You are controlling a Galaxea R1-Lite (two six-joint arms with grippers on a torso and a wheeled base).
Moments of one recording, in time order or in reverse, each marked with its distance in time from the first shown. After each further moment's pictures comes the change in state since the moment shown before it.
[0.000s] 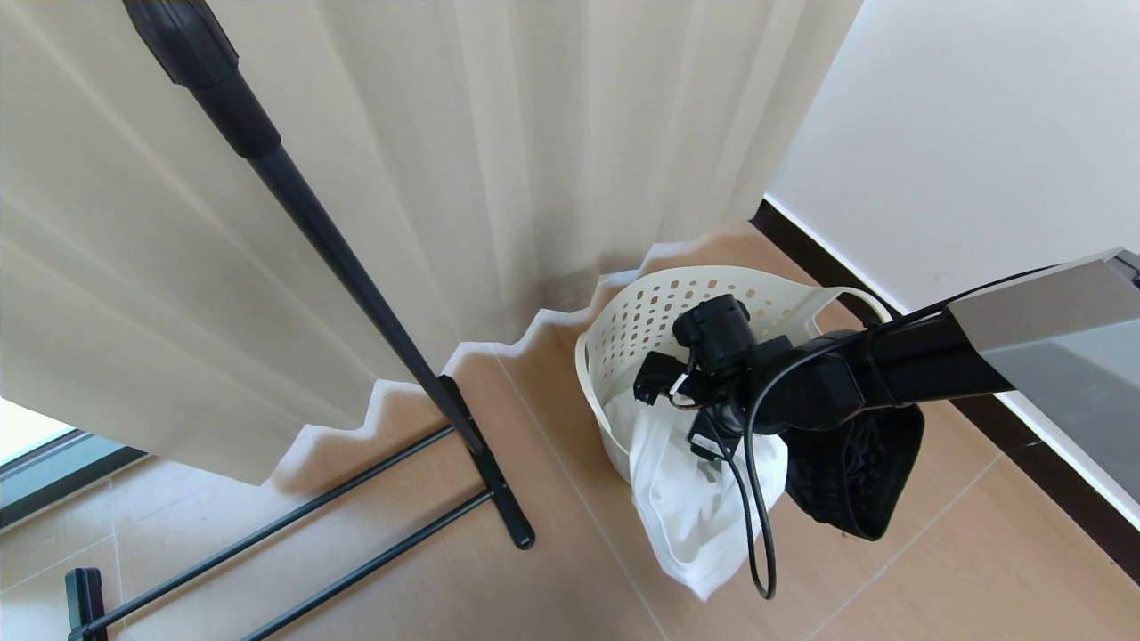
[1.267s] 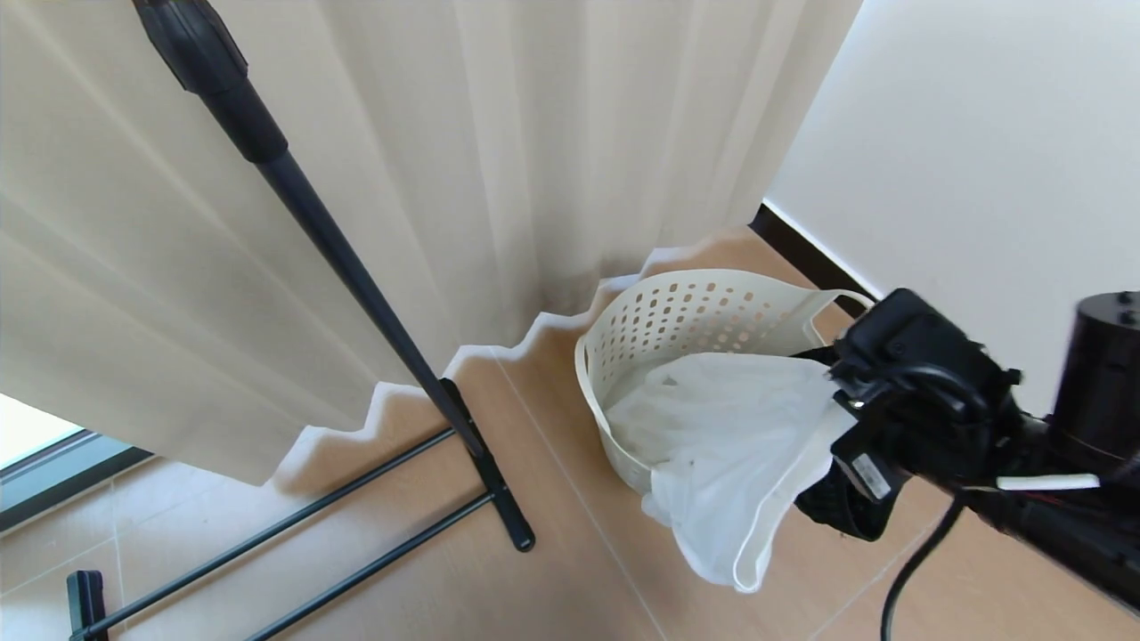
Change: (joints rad) left arm 0.001 0.000 0.000 0.000 0.000 0.003; right arm 0.177 -0.784 0.811 -0.648 -0.013 0.156
